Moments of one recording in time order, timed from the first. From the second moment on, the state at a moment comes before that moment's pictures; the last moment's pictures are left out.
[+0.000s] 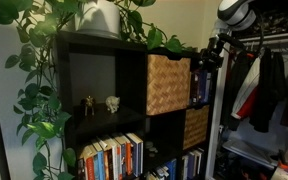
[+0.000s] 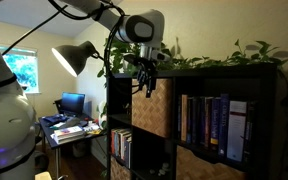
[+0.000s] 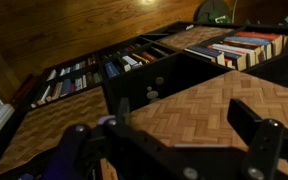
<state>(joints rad) -0.06 -0.39 -0.09 -2.25 0.26 1.95 0.11</state>
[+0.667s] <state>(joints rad) -0.06 -0.39 -0.03 -2.25 0.32 2.05 0.28</state>
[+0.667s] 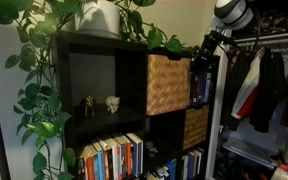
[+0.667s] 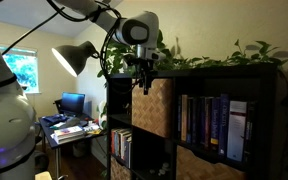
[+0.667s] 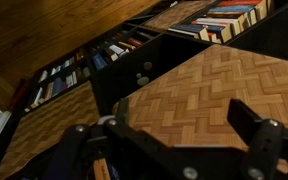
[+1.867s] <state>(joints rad) -0.07 -0.39 0.08 -2.26 0.27 2.43 0.67</state>
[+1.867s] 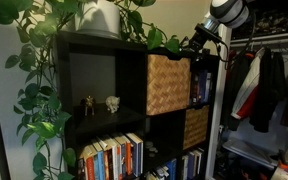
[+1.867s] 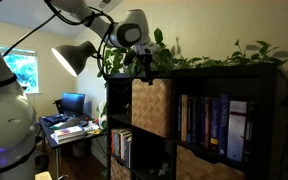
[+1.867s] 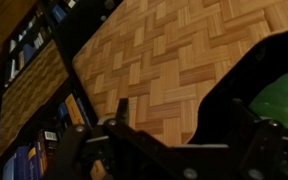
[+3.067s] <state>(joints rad) -0.06 -0.30 0.14 -2.32 0.21 2.62 0.71</state>
